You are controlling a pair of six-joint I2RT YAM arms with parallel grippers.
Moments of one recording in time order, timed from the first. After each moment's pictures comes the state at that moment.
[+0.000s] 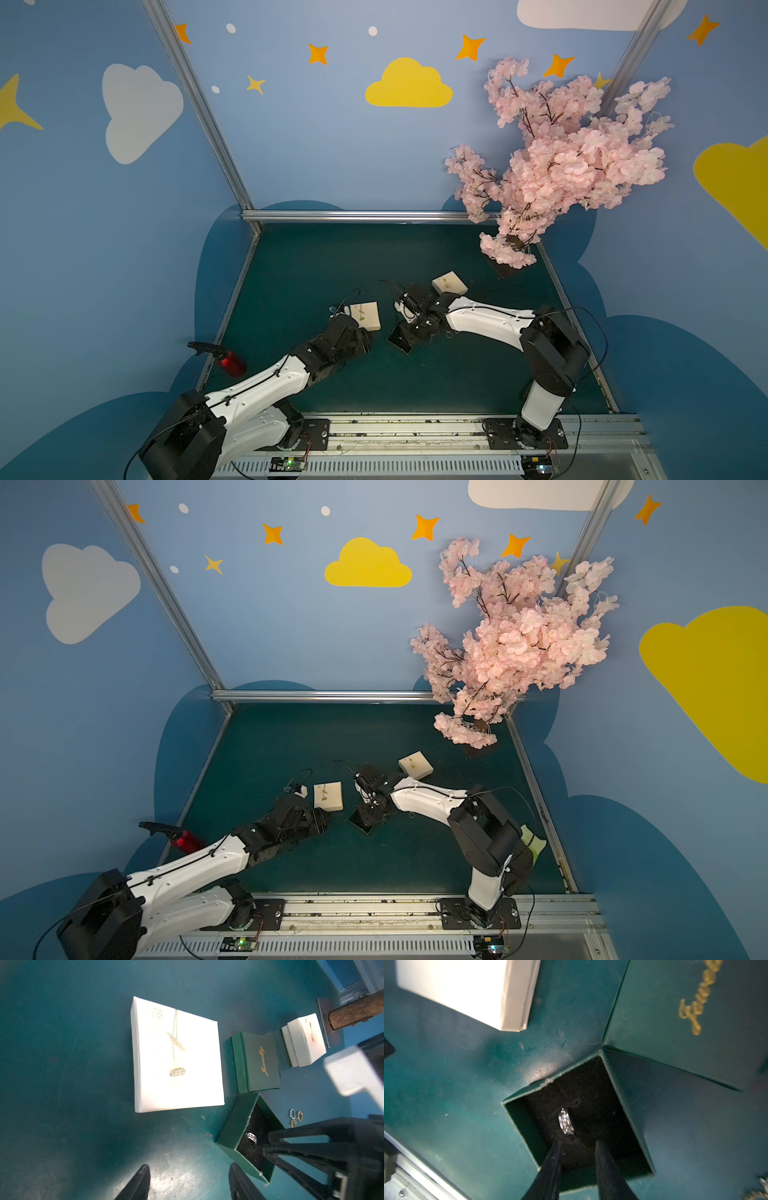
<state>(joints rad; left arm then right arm) -0.68 1.07 0.44 -0.18 -0.08 -0.89 0.89 1.79 1.16 -0.61 -0.14 0.36</state>
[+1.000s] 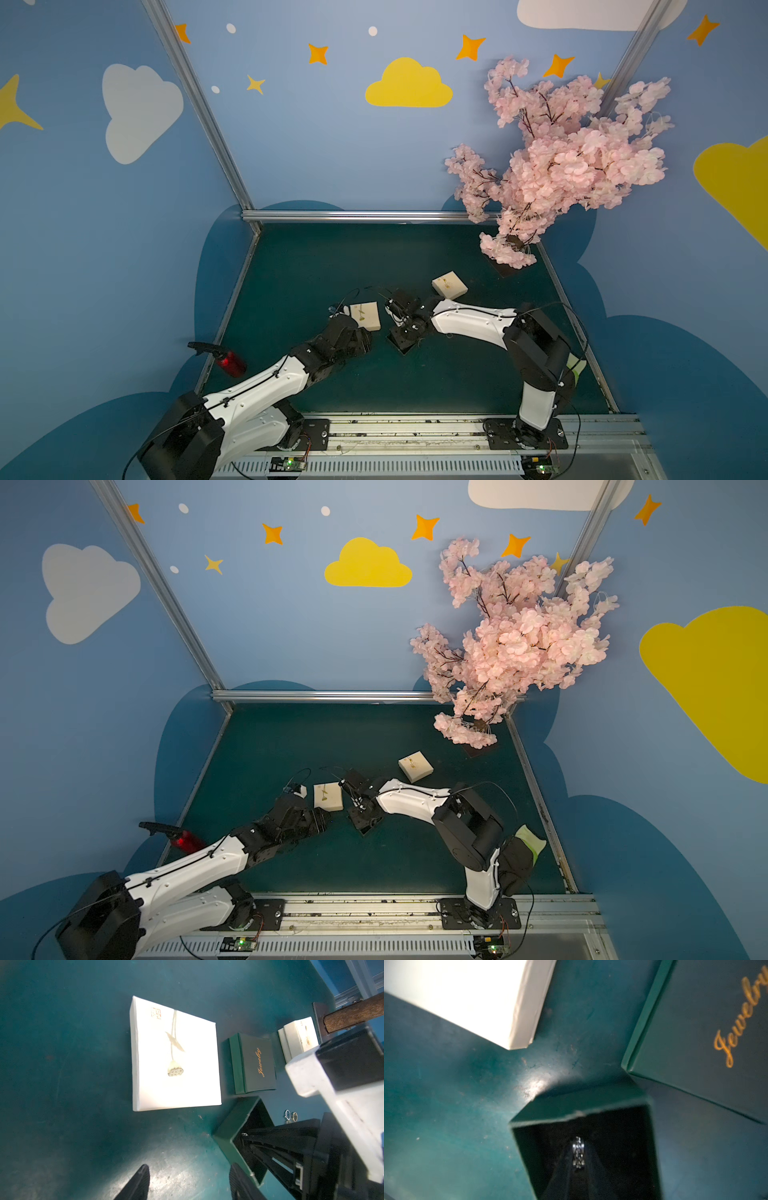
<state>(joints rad) -0.68 1.06 0.44 -0.17 -0.07 -0.91 0.97 1.88 1.24 -0.64 -0.01 0.36</state>
